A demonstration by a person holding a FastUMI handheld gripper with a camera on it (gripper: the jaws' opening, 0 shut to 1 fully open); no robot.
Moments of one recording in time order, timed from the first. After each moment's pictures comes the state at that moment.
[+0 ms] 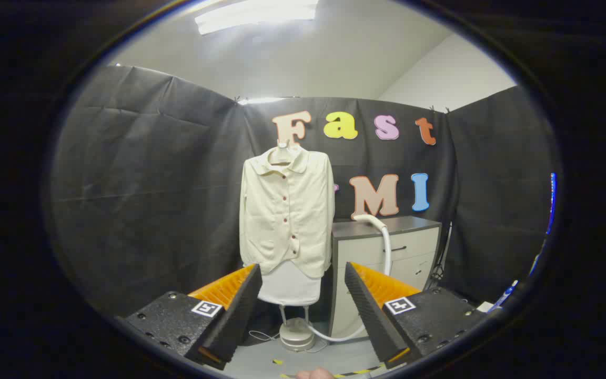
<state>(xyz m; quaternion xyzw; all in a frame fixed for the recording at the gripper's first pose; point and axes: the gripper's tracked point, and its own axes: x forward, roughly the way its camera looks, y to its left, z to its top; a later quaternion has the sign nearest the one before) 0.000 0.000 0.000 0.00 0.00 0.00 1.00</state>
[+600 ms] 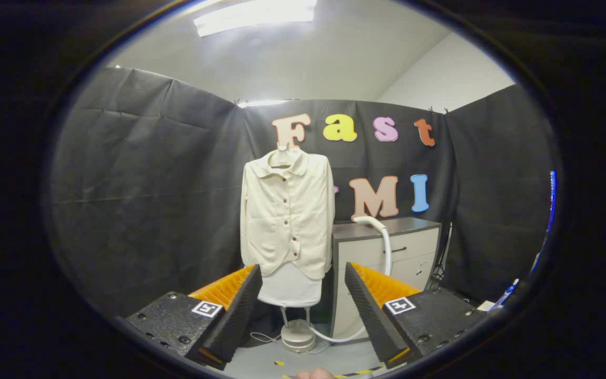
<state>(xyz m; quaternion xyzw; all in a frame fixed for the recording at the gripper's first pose) -0.005 0.002 0.000 0.00 -0.01 0.00 1.00</state>
